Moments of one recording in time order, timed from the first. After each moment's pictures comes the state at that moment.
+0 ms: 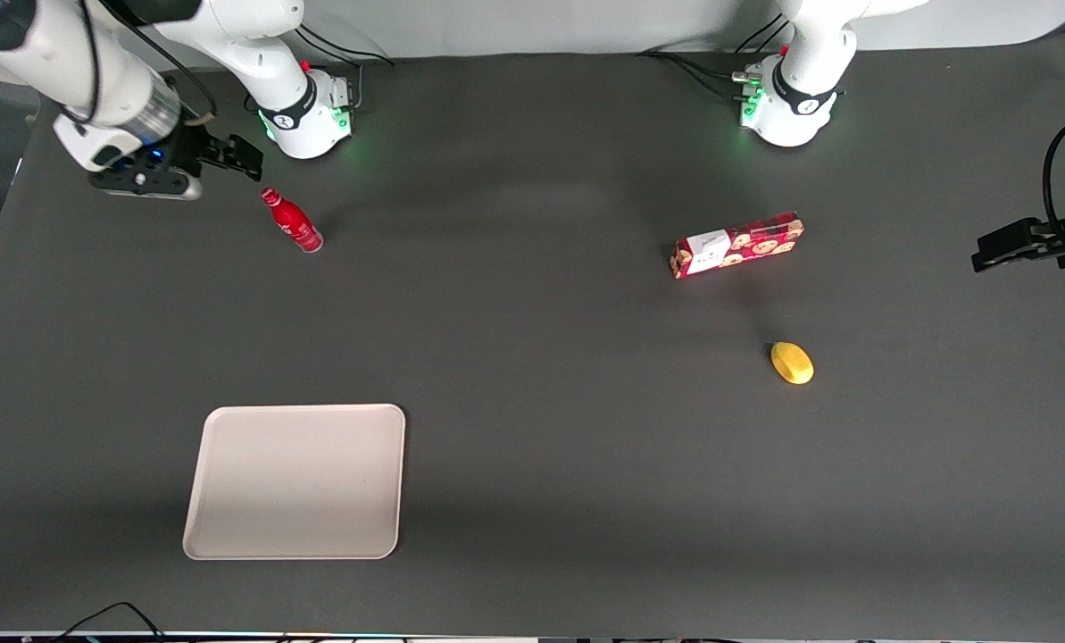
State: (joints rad) arm 0.07 -0.50 0.10 -2.38 0.06 1.70 0.26
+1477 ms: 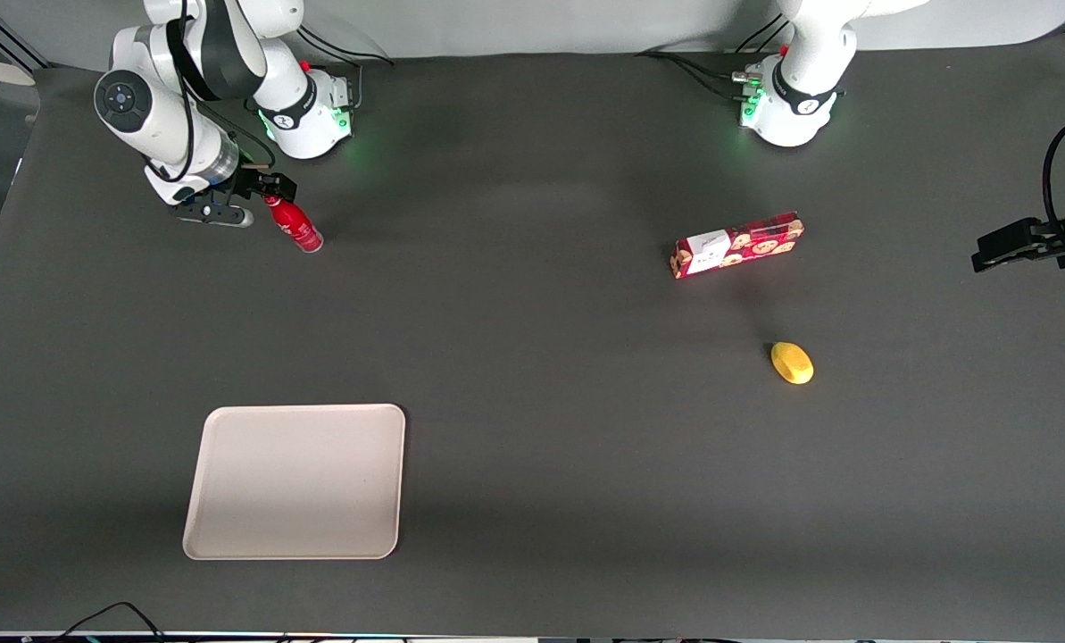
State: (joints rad) arm 0.03 -0.52 0.09 -2.81 0.06 2.05 0.23
